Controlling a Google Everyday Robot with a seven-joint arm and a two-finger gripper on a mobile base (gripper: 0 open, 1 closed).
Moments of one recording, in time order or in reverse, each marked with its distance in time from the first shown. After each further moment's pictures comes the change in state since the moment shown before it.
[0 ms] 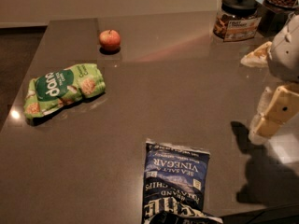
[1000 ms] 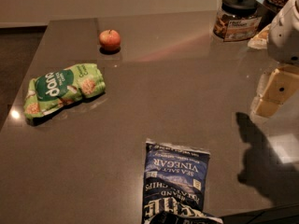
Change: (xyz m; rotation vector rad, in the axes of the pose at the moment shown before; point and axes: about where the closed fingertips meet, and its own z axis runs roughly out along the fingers) arm 0.008 -0.036 -0.013 0.103 0.119 0.014
